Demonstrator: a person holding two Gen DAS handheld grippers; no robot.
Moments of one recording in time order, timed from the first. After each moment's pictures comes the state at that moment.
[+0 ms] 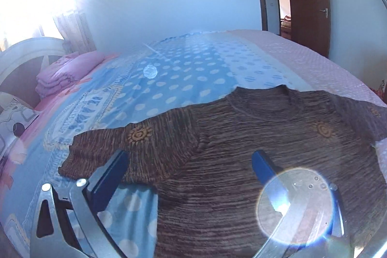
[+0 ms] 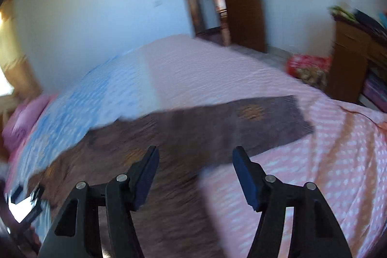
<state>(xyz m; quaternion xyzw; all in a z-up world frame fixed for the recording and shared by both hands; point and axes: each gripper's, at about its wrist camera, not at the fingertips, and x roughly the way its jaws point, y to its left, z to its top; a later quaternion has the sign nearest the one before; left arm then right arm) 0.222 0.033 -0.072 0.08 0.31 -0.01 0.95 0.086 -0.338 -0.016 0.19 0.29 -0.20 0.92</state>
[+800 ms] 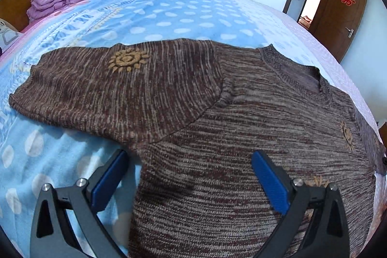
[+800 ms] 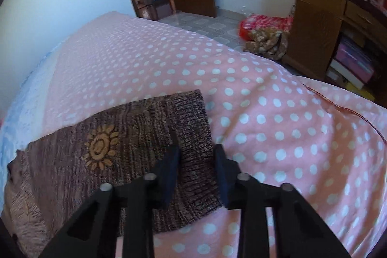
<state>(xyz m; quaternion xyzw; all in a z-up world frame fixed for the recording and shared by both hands) 0.263 0.067 -0.140 -0.07 0.44 -0.01 0.90 0.146 -0.534 -0.110 0.22 0.40 -0.28 0.84</state>
